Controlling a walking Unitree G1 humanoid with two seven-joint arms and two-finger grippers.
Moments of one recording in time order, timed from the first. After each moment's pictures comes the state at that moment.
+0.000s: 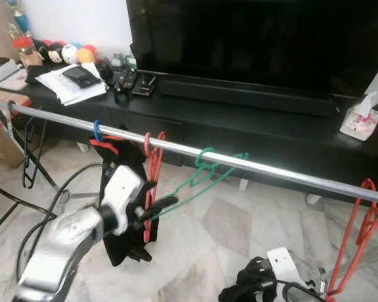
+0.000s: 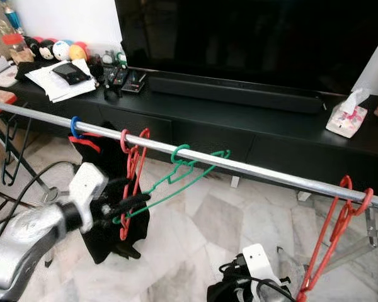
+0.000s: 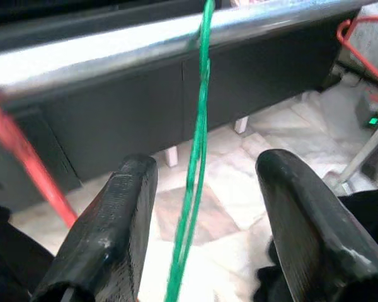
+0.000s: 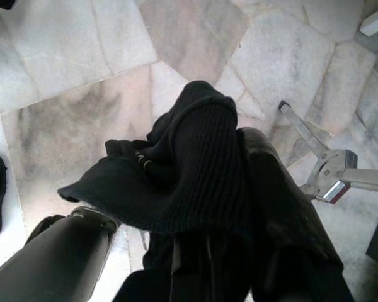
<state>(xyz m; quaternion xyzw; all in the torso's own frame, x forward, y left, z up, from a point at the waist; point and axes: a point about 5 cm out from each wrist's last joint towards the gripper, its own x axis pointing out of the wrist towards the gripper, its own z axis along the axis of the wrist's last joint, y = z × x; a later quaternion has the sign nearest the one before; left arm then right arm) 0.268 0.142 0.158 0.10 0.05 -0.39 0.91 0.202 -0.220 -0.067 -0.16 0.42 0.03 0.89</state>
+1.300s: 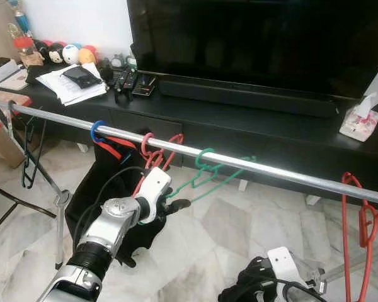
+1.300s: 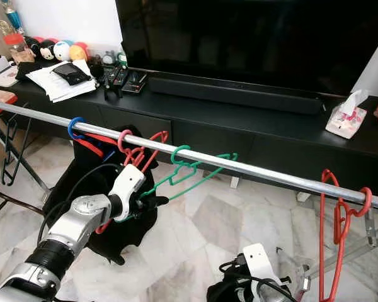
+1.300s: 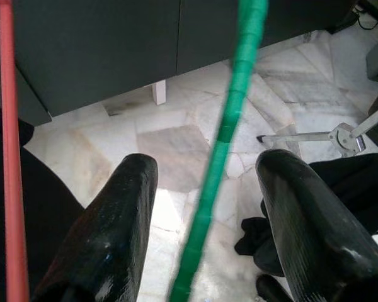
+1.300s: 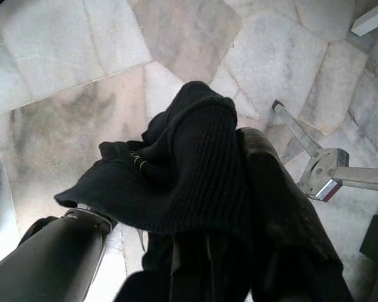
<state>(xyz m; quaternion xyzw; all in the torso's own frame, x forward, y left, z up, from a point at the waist) 0.327 0.114 0.084 0.09 0.17 -0.38 0.90 0.202 -0.221 -0.067 -0.16 0.42 0.02 0.89</state>
